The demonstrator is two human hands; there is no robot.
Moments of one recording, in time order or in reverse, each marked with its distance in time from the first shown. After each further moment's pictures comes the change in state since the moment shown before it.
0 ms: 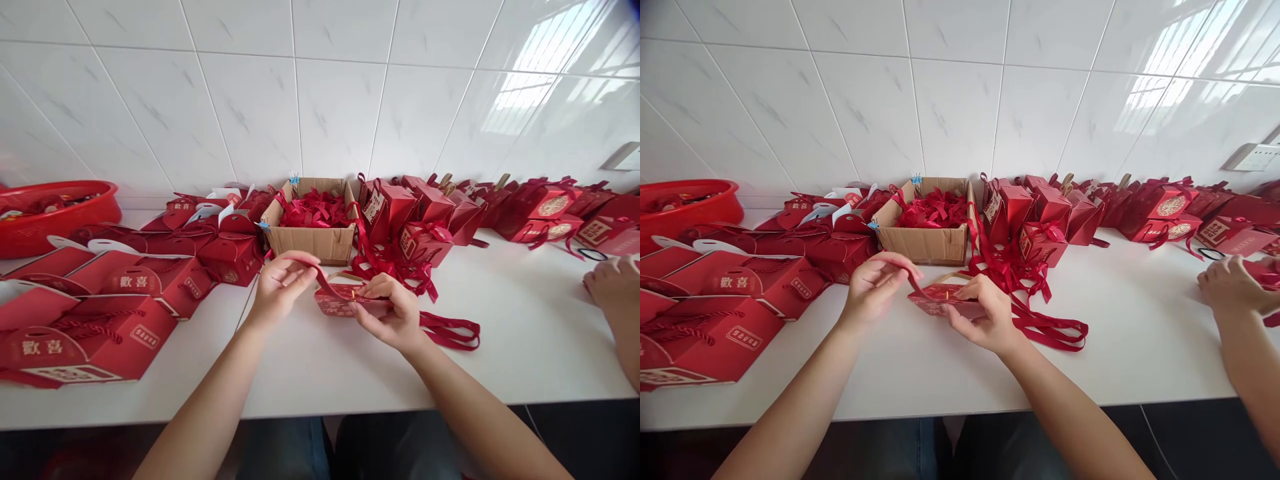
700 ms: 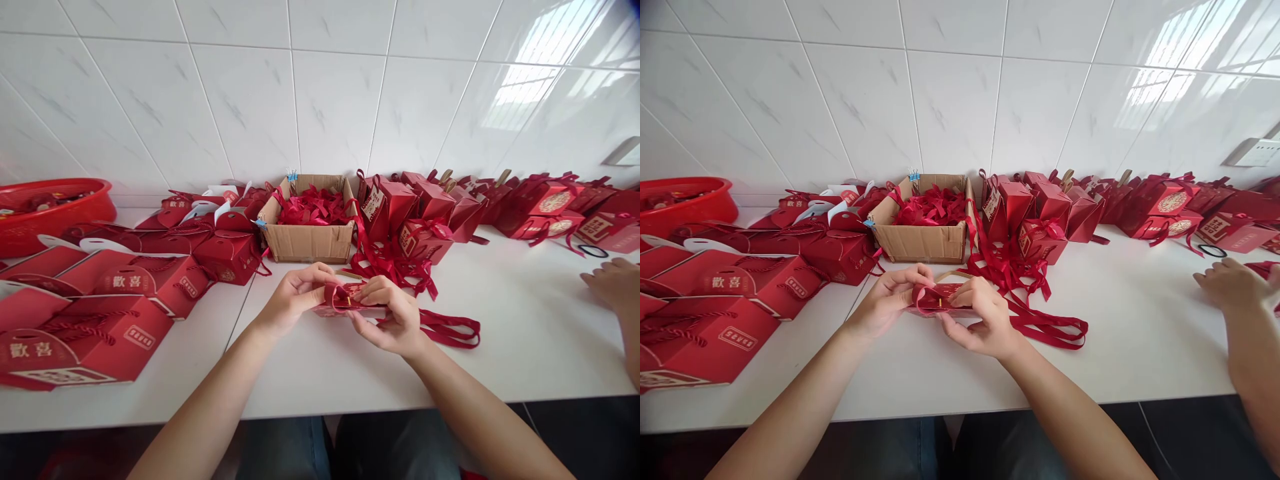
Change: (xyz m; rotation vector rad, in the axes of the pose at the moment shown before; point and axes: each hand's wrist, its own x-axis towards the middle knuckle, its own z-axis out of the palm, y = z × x) left_hand -0.004 0.000 0.014 -0.228 -0.200 -0.320; right_hand 0.001 -0.004 0.000 0.051 -0.042 -0.061
